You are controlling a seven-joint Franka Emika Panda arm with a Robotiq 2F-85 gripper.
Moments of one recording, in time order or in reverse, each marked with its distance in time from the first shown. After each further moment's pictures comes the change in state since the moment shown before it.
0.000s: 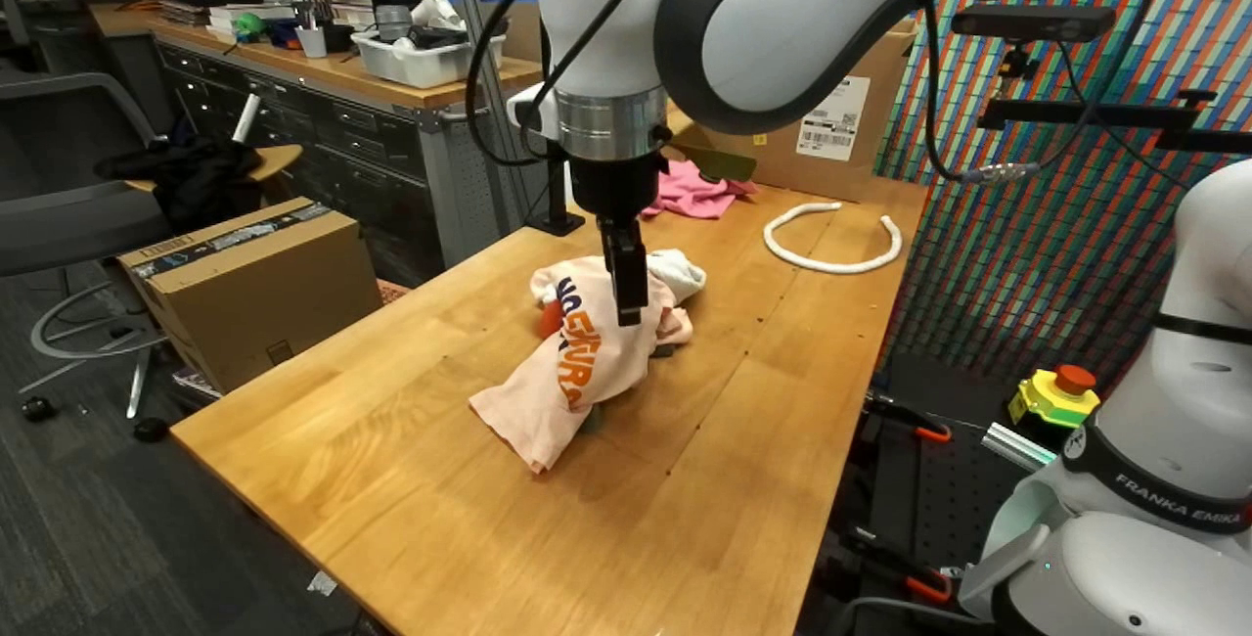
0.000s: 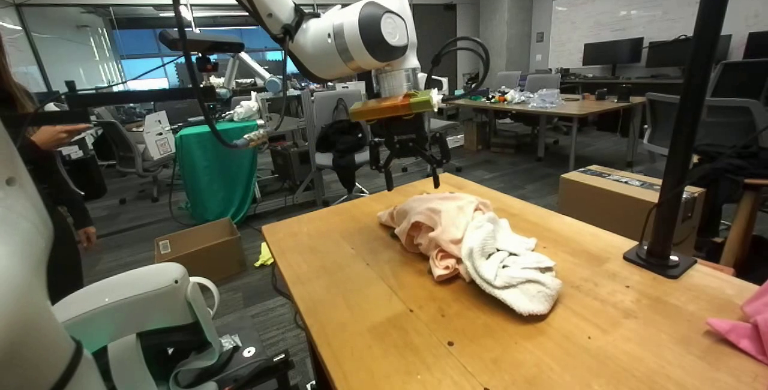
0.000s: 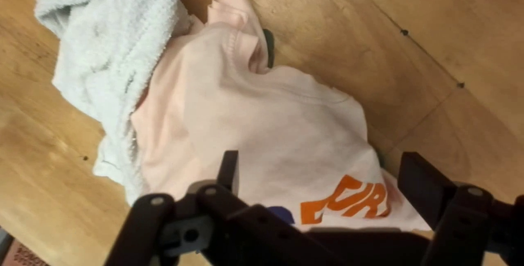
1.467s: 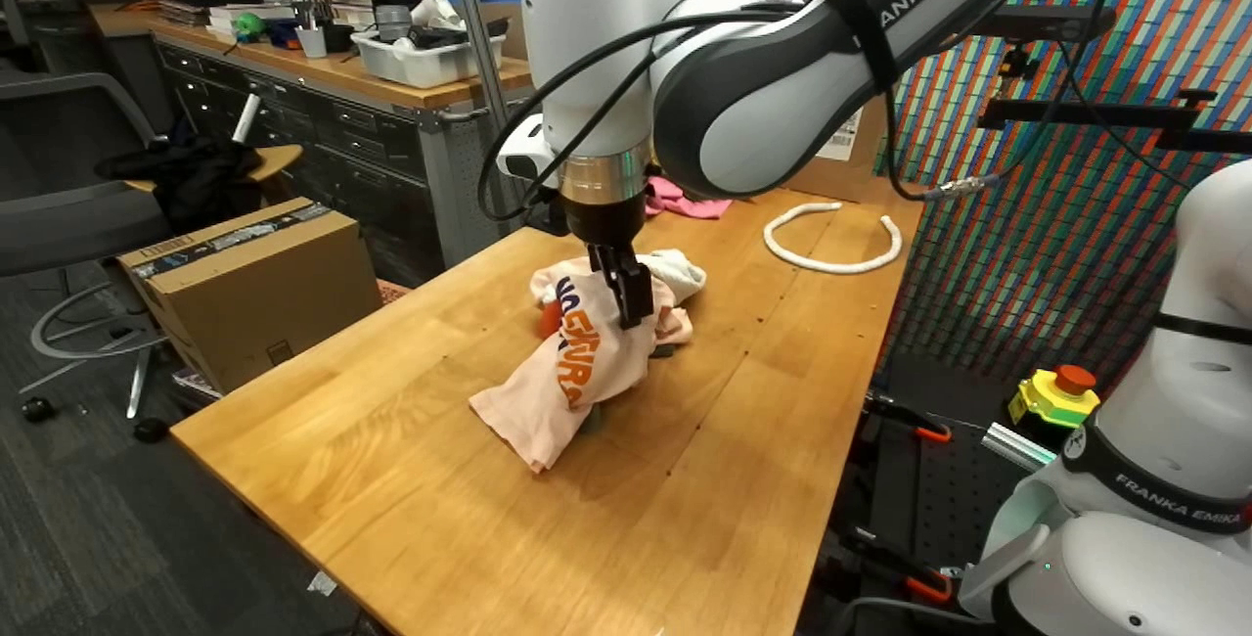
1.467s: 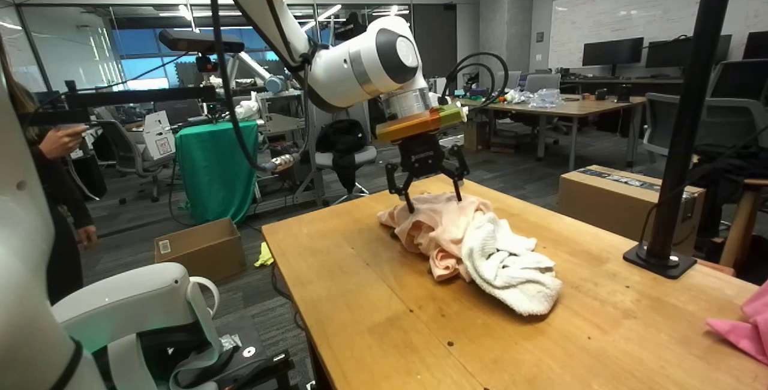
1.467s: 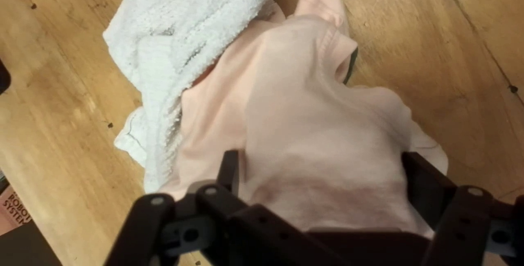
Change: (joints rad) arm -0.011 0.086 -0.012 0.003 -0.213 0.077 -0.122
